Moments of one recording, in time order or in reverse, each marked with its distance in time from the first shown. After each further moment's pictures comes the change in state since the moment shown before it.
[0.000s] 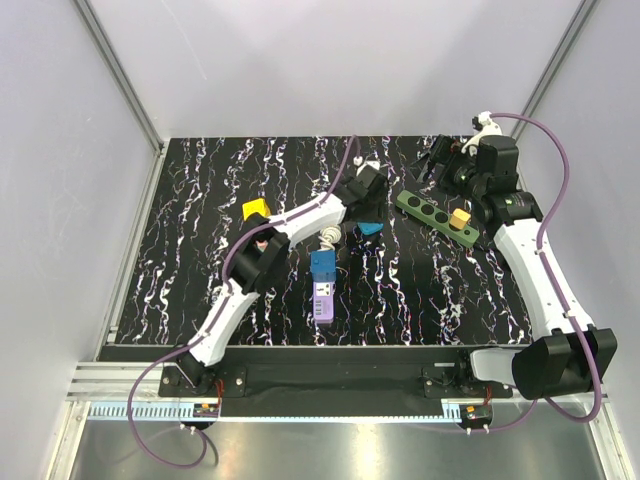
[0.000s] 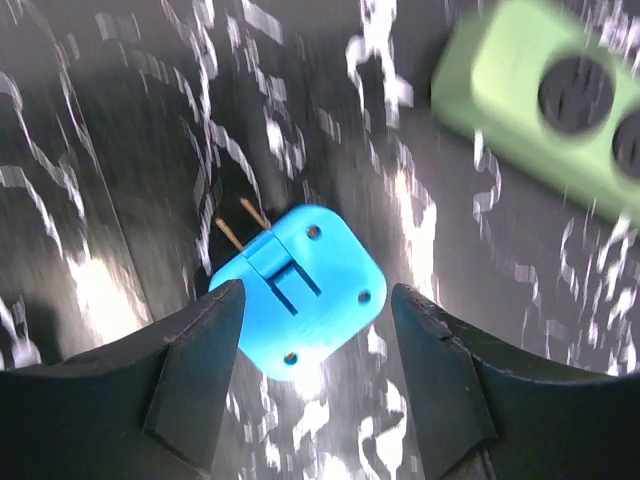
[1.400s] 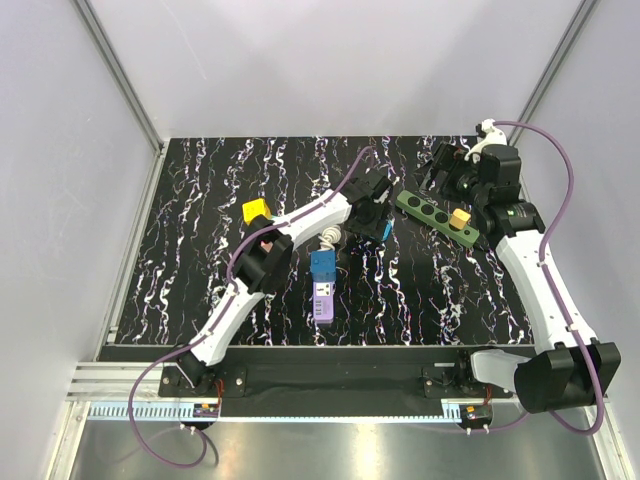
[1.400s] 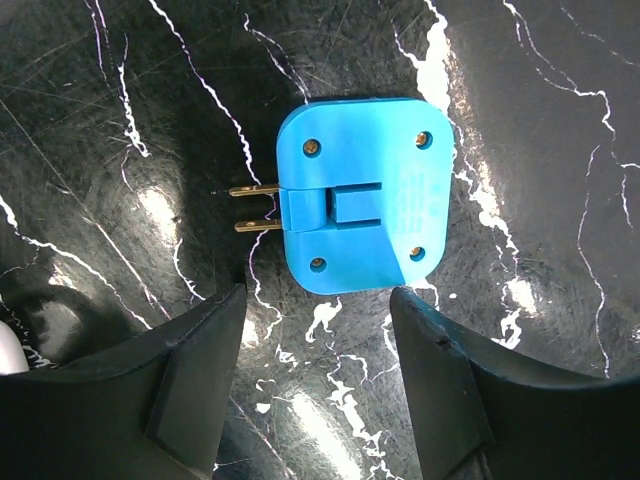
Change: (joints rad) left arm -0.016 0.056 0.131 -0.306 0.146 0.177; right arm -0.001 -0.067 -0.064 0.026 0.048 -0.031
